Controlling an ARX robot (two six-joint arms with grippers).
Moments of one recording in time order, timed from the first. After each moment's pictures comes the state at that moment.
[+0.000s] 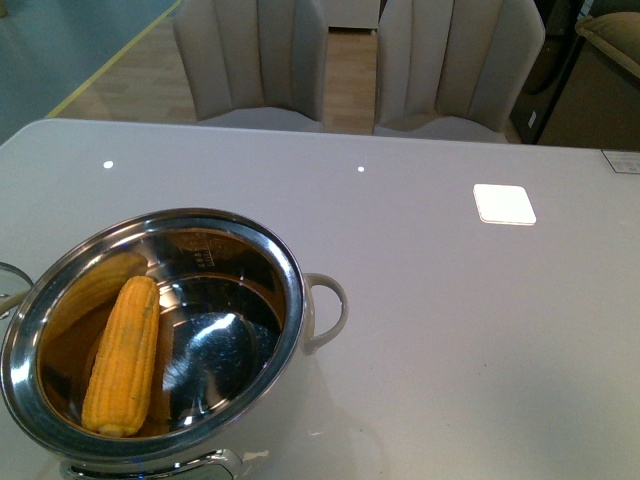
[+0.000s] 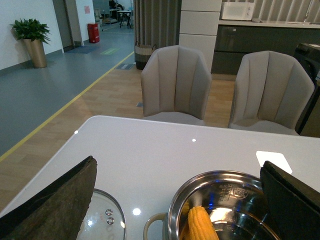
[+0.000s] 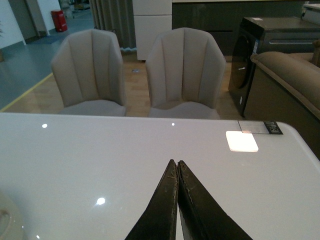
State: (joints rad) left arm 0.00 0.00 0.01 0.00 0.00 0.00; right arm 0.11 0.65 0.02 0.63 0.11 0.01
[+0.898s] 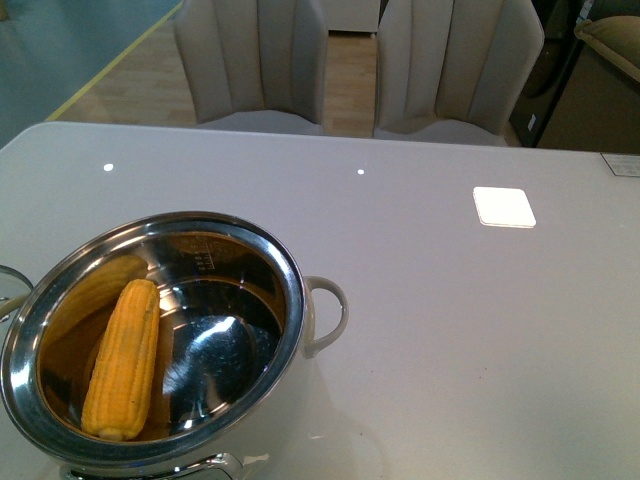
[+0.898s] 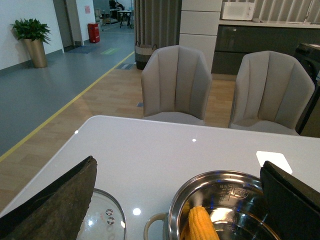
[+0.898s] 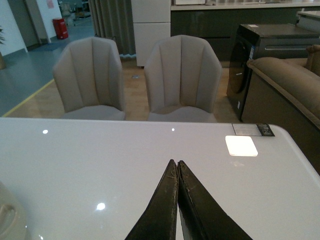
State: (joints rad) left arm 0.00 0.00 0.01 0.00 0.00 0.00; right arm 0.00 0.23 0.02 0.23 0.00 0.01
